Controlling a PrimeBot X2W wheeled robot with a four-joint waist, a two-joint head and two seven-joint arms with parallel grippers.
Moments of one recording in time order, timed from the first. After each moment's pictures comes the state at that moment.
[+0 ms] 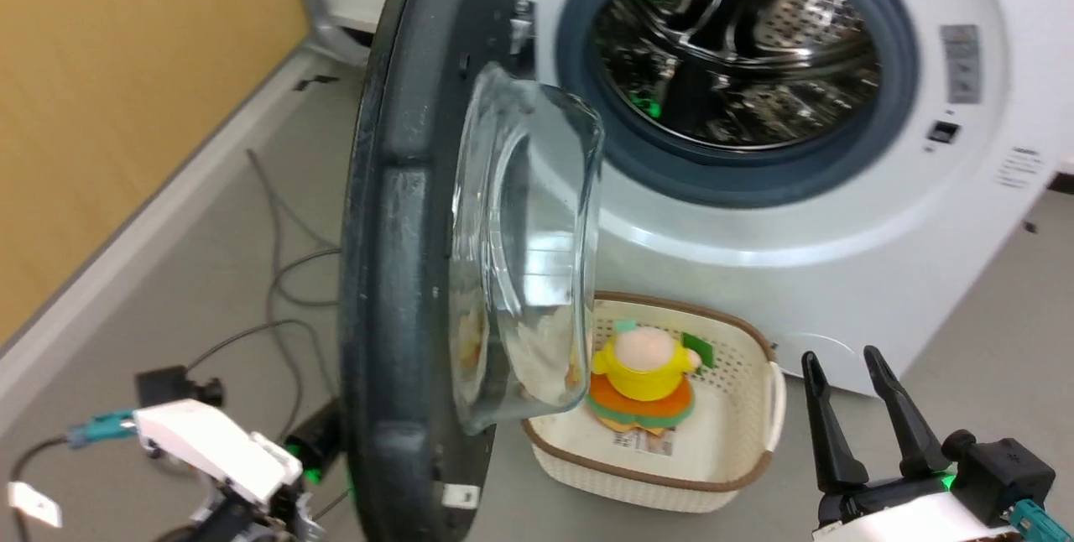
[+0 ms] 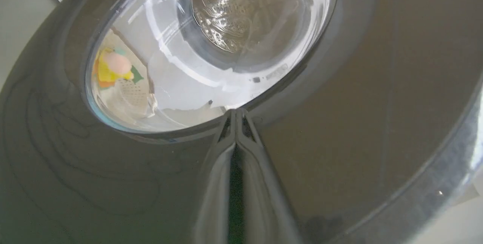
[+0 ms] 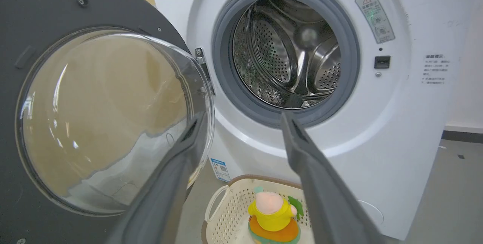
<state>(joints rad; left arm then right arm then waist) -0.04 0.05 0.16 -0.14 -1.33 0.12 0.75 0.03 -0.07 0.07 0.05 0.27 0.13 -0.26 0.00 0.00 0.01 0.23</state>
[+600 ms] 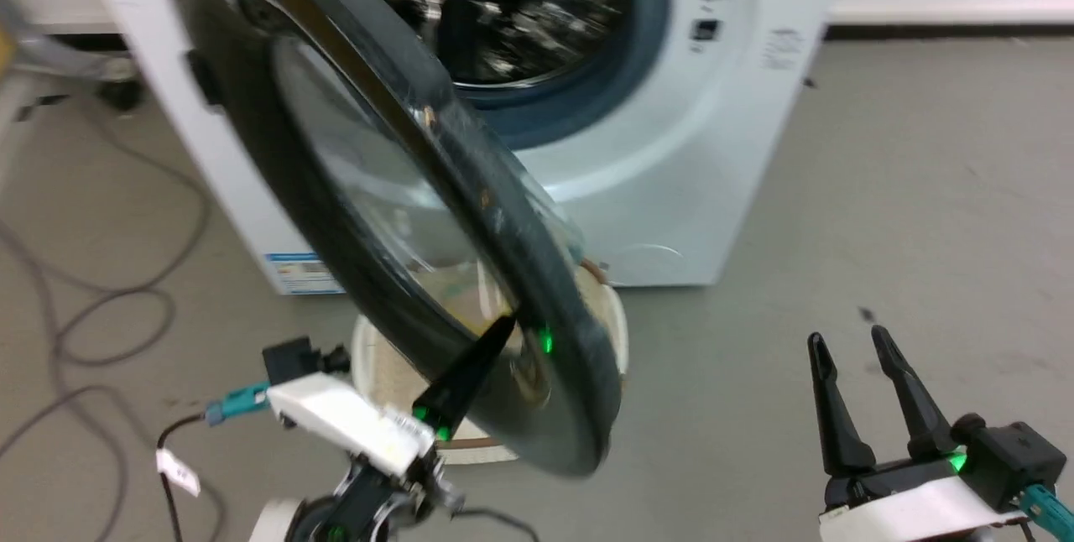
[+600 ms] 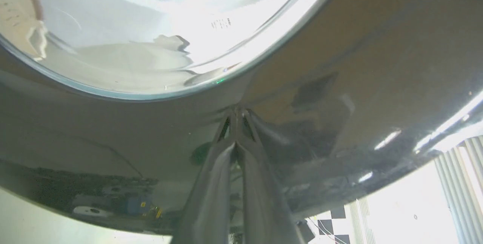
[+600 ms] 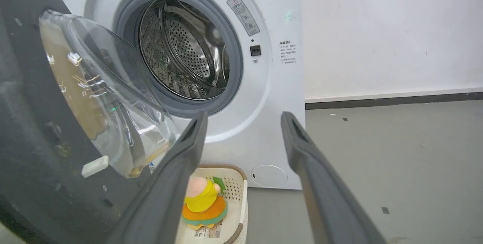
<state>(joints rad) -0.09 0.05 -0.20 -0.08 -1.49 0.05 0.38 0.01 -0.09 0.07 0.04 0.26 0.13 -0.26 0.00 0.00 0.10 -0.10</state>
